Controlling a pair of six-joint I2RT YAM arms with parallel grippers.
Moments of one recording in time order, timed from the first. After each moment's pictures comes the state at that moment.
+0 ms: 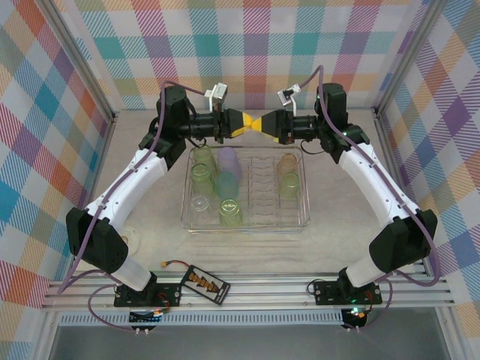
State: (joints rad) left arm -0.43 1.56 1.50 0.01 1.02 -1.14; right arm 0.35 1.52 1.52 -0.34 -1.09 0.67
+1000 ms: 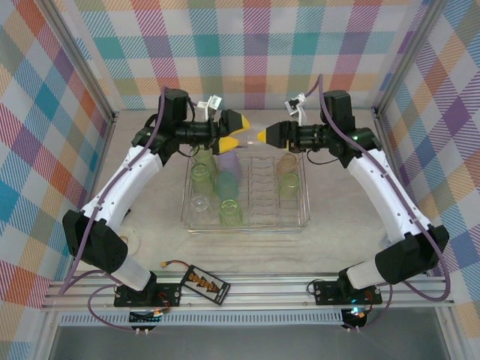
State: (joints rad) left arm -0.38 1.56 1.57 -0.51 0.90 -0.86; right arm 0.36 1.43 1.56 -0.72 -0.84 0.47
